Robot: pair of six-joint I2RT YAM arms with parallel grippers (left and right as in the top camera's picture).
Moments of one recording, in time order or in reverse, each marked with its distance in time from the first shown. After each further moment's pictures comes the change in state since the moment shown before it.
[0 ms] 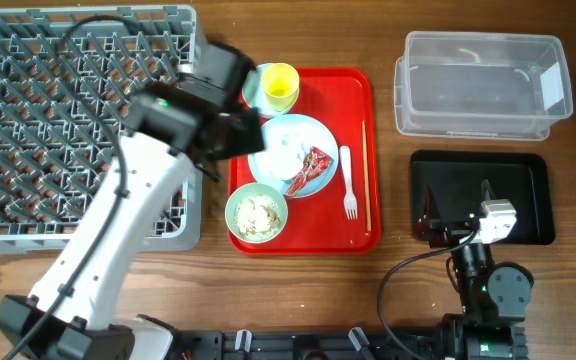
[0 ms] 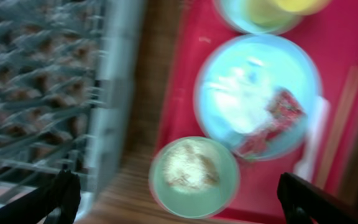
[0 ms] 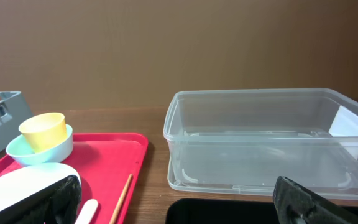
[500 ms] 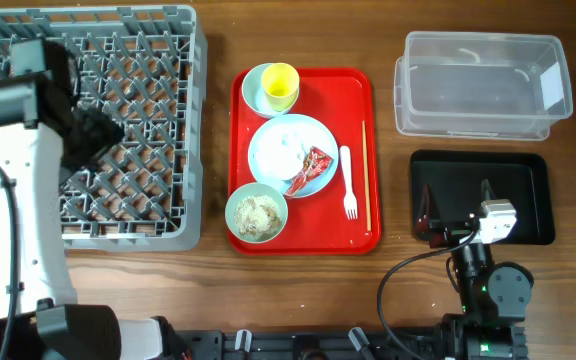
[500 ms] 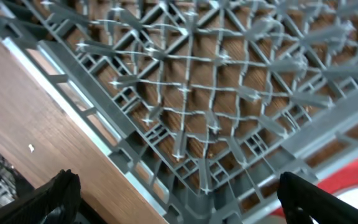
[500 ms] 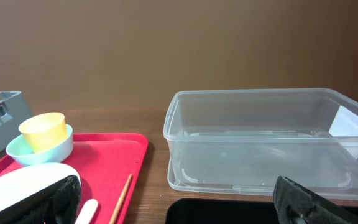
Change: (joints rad) left arm 0.600 0.000 0.001 -0.128 -0.053 -0.022; right arm 0.000 0.000 0.000 0.000 0.000 0.000
